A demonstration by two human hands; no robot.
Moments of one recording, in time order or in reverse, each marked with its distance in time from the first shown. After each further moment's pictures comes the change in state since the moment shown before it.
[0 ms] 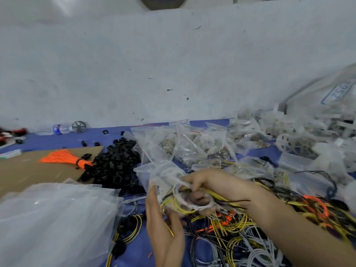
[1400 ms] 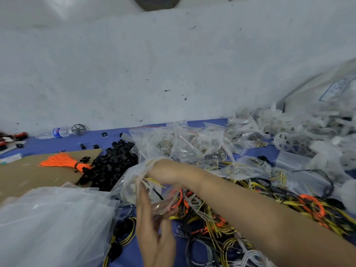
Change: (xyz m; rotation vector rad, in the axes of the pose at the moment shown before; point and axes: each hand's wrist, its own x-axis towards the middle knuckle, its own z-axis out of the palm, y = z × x) left_hand -0.004 0.023 -0.007 -0.222 0.025 0.241; right_hand 0.072 -0.032 0.032 -1.150 0.458 -0.026
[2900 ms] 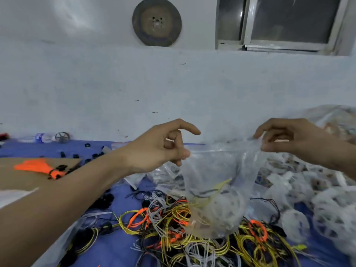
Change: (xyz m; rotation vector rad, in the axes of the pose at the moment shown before) left_hand 0.133 0.170 0.062 0.060 -0.979 0.051; right_hand -0.245 0.121 -0.218 0.073 0.502 -0.150
